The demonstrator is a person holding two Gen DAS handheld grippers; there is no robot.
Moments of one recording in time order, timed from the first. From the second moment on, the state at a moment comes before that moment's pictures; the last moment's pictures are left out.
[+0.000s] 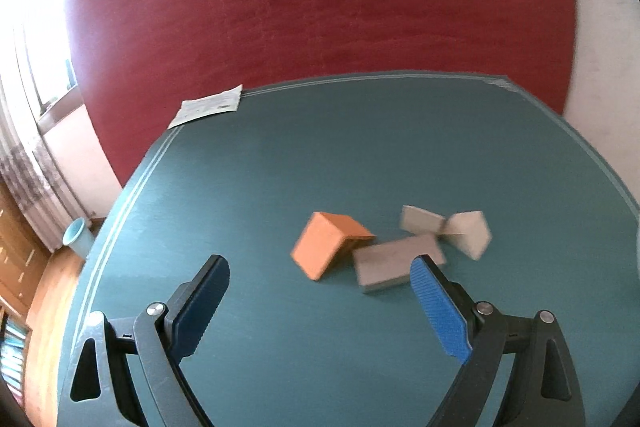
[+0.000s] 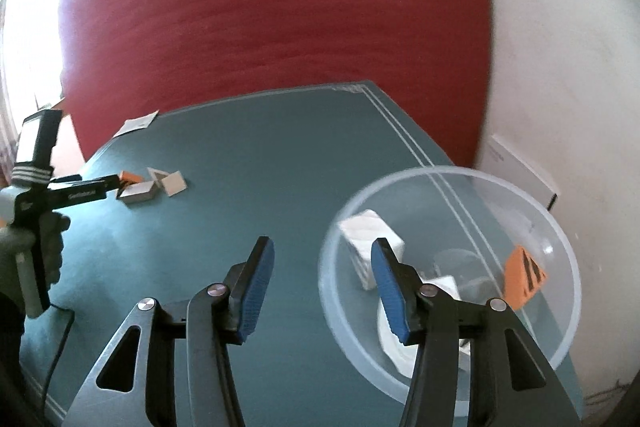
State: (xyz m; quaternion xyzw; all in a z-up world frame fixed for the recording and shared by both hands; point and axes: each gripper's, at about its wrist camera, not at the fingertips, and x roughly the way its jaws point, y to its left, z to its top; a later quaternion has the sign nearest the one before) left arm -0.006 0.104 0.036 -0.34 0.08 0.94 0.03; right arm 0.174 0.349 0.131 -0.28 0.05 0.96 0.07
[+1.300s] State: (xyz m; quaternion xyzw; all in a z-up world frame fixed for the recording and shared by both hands) left arm -0.054 0.063 0.012 -0.41 0.02 0.91 0.09; right arm -0.018 0.233 0.085 -0.41 0.07 0.91 -0.07
